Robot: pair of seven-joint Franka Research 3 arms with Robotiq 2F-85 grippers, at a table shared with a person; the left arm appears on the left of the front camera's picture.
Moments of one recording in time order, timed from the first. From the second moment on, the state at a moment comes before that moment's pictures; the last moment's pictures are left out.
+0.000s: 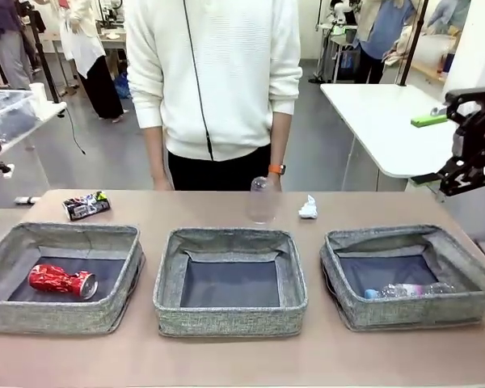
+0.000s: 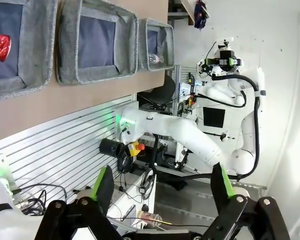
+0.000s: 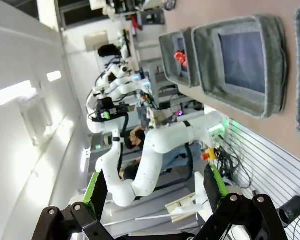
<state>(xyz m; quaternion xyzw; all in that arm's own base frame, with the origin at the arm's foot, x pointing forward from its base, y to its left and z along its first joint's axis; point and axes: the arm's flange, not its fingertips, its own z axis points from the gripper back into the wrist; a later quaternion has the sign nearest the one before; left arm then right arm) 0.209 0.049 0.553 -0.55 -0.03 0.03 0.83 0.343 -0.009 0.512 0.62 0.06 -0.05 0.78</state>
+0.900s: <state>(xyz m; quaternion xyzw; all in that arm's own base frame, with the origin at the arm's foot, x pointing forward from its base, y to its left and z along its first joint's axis) 0.208 0.045 0.558 -0.55 -0.03 0.04 0.84 0.343 -0.007 0.512 0.62 0.06 -0.05 0.78</state>
